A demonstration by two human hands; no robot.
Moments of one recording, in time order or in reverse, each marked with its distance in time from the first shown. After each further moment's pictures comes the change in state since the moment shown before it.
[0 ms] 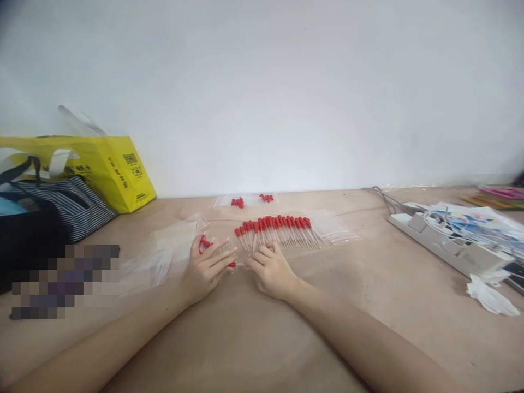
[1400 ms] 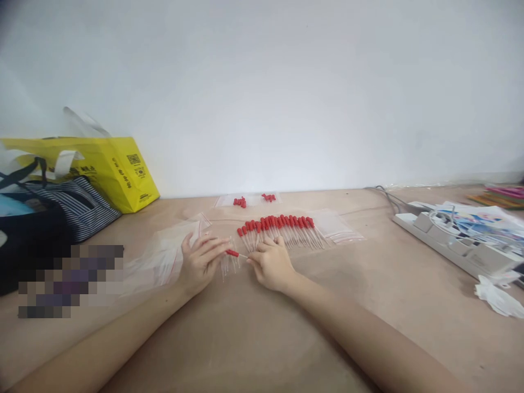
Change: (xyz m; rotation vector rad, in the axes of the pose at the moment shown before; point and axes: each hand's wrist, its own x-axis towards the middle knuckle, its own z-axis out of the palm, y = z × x) left_hand -0.002 -0.011 -0.002 -0.027 0.073 -0.301; right_hand 0.015 0.000 -0.004 0.031 -0.228 0.277
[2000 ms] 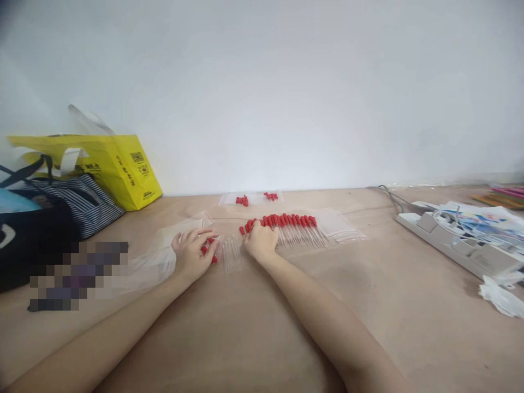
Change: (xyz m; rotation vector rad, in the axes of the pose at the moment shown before) left_hand -0.006 -0.028 0.007 0.185 0.050 -0.253; right_hand 0.067 -0.009 0.028 -0.041 -0.125 0.693
